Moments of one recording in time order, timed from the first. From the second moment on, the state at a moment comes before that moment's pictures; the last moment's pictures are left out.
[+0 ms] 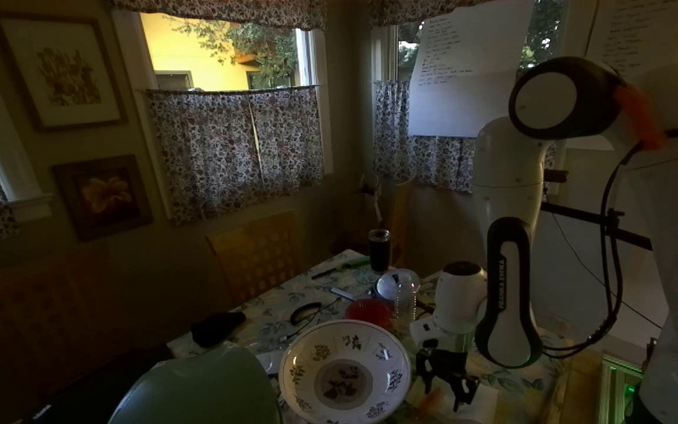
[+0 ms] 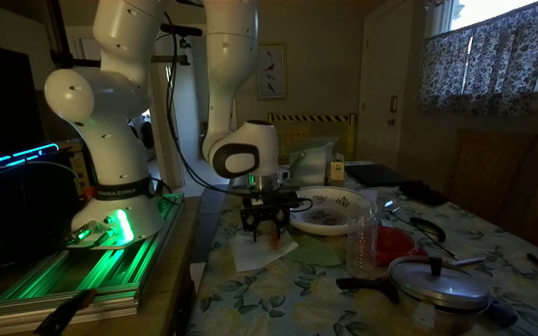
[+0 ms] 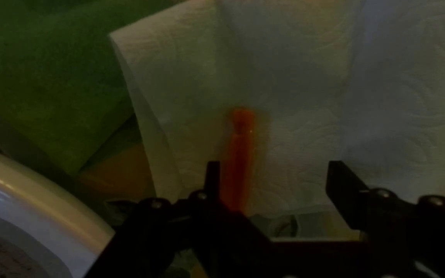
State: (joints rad) arm -0.20 0.49 0.06 -2.76 -0.44 3.29 -1.27
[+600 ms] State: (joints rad) arm -0.48 0.54 0.26 -2.73 -0.47 3.21 -1.27
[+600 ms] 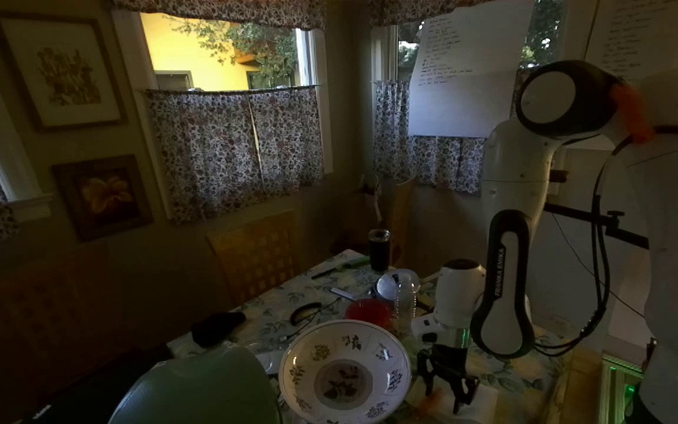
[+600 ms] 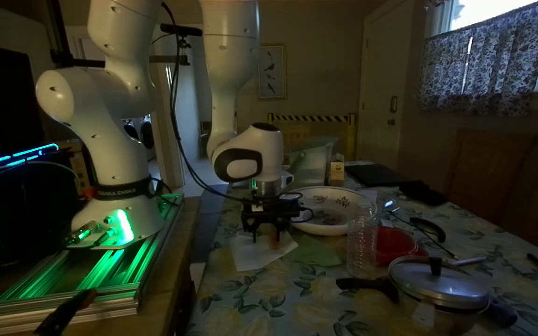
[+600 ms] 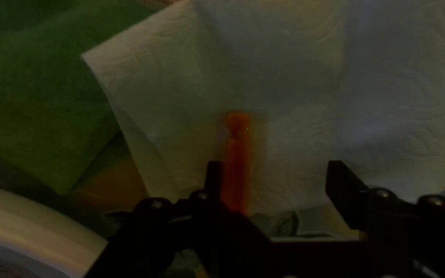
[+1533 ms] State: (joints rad) arm -0.67 0.55 0.40 -2.70 -0.46 3.10 -1.35
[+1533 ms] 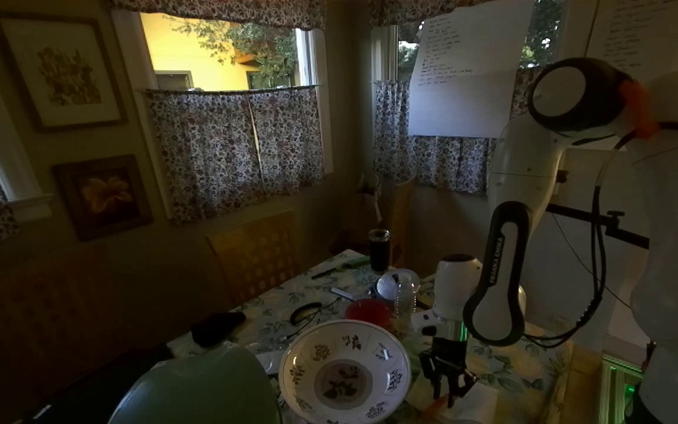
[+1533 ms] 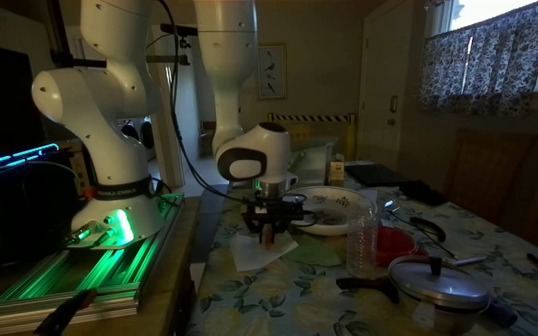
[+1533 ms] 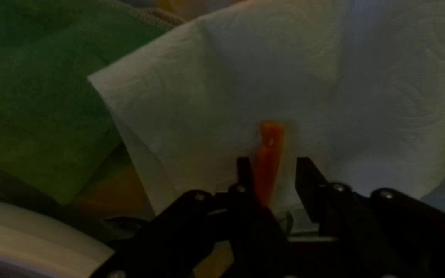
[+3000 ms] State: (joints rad) arm -0.72 0.45 0.43 -2.75 -0.39 3.04 -1.38
